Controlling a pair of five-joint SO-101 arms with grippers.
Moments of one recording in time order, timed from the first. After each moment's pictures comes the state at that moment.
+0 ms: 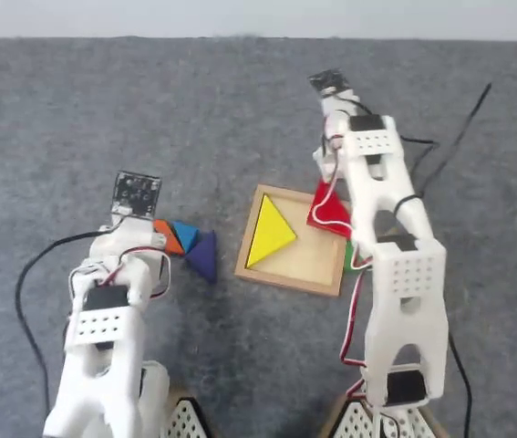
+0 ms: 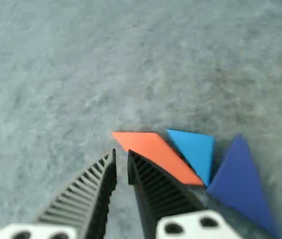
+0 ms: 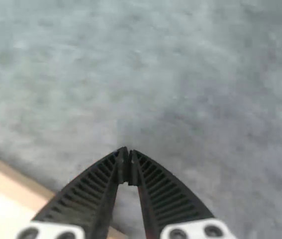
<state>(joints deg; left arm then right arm) -14.0 -47.0 80.4 26.3 -11.4 -12.3 46.9 -31.8 65.5 17.1</state>
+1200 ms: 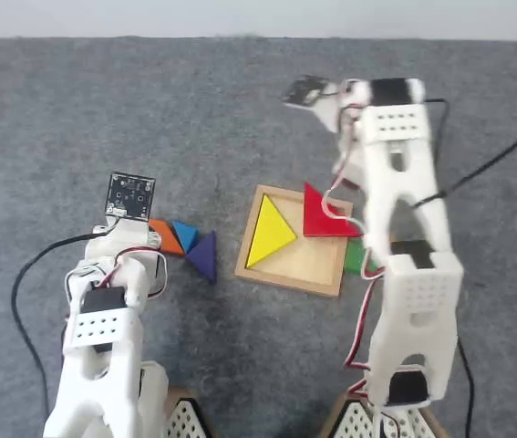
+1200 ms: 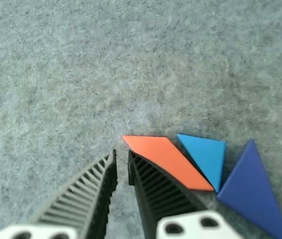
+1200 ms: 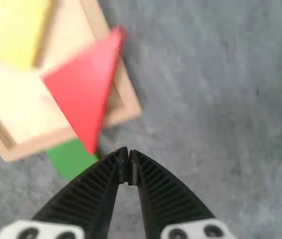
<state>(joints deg) -14.6 -47.2 80.8 25.4 -11.6 -6.6 36.0 -42.6 100.5 51.7</state>
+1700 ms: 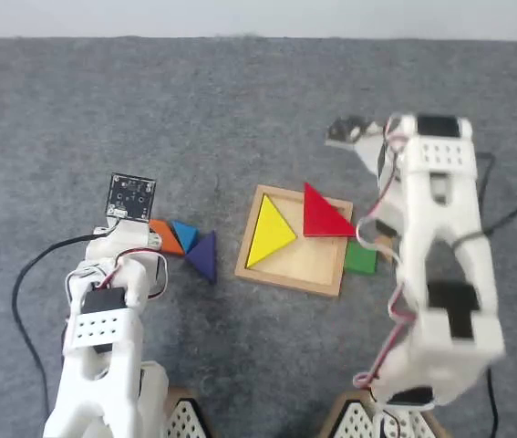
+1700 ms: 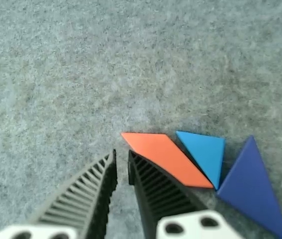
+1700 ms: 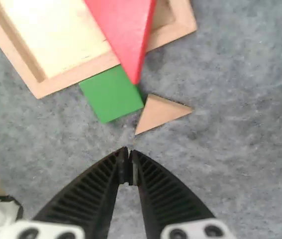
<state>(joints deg) -14.6 -47.2 80.9 25.4 -11.6 -1.3 5.9 4.7 87.6 57.5</state>
